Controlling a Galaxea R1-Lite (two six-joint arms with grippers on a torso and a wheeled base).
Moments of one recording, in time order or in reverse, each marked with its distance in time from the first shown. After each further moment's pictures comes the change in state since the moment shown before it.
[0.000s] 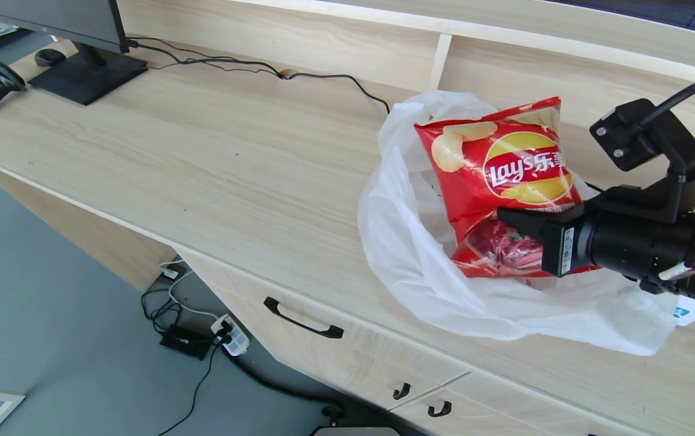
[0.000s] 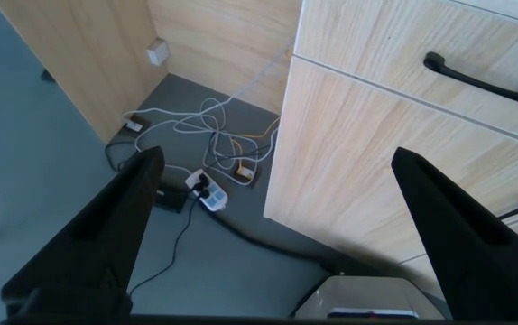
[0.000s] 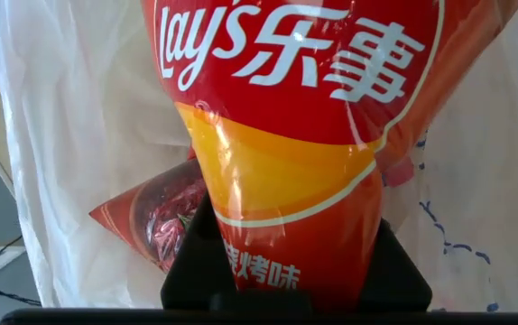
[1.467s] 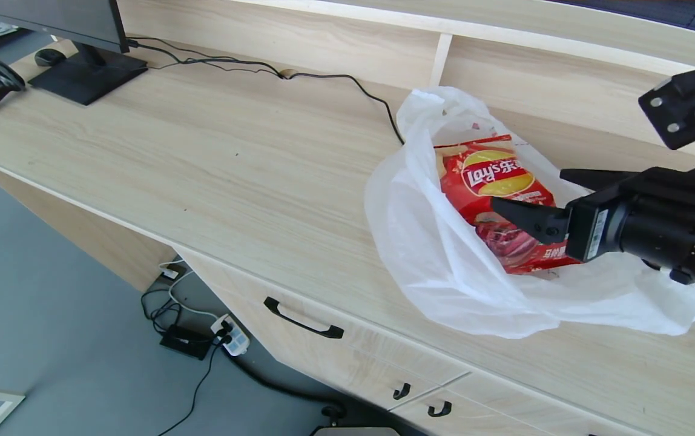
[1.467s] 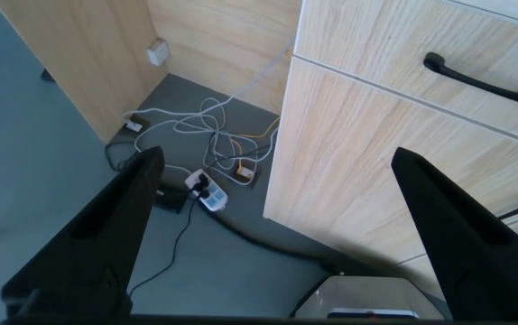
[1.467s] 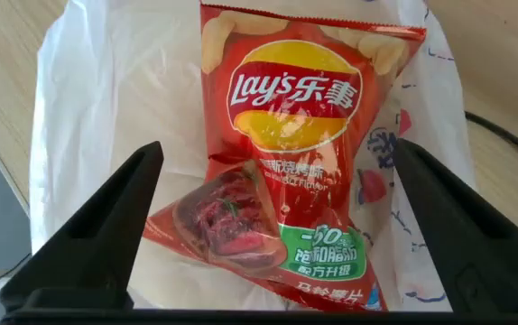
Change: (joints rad) left arm 0.000 0.000 0.000 -0.001 0.000 0.000; right arm -0.010 -0.066 0.019 -0.054 0.008 -0.015
